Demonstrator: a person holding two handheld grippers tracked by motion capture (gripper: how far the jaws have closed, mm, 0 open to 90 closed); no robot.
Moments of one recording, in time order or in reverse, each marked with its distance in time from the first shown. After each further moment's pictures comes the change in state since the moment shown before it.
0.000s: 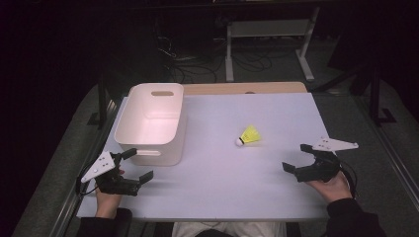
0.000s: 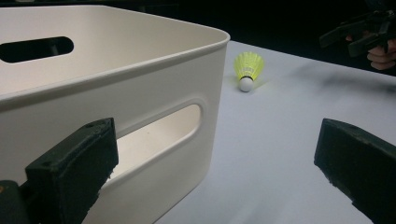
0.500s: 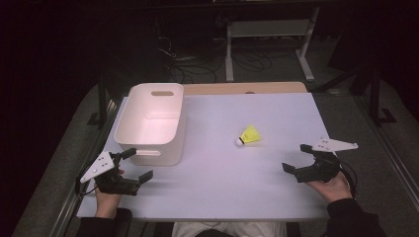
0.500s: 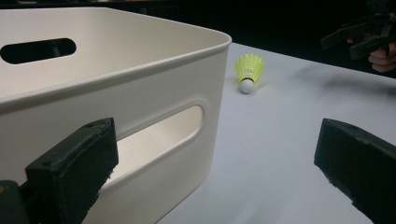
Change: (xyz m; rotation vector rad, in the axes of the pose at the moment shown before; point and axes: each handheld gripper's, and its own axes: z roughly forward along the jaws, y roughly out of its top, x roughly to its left) left arm 0.000 0.000 -0.001 -0.005 0.005 -0.002; right arm 0.001 0.000 0.000 0.006 0.000 -0.011
